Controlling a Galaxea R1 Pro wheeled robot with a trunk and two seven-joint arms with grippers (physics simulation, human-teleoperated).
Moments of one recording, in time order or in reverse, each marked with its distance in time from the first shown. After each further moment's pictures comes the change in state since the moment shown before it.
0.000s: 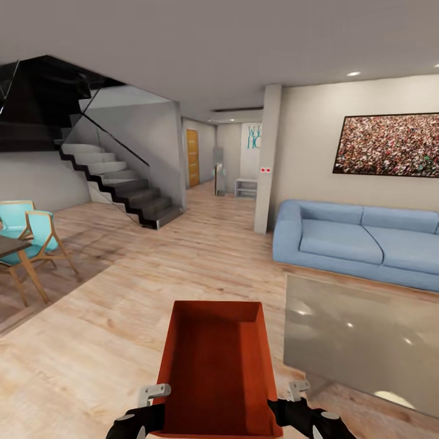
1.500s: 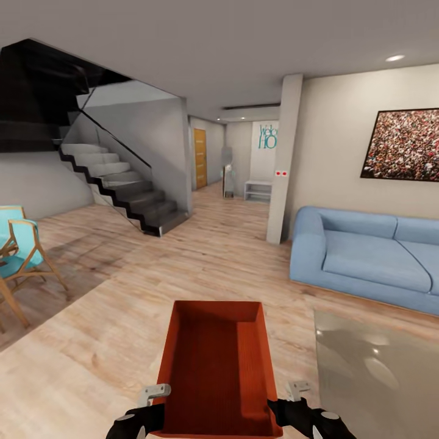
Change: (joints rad) left arm 0.000 0.000 0.000 0.000 0.000 -0.001 0.000; right arm 0.000 0.000 0.001 0.000 -0.001 -0.001 0.000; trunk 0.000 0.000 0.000
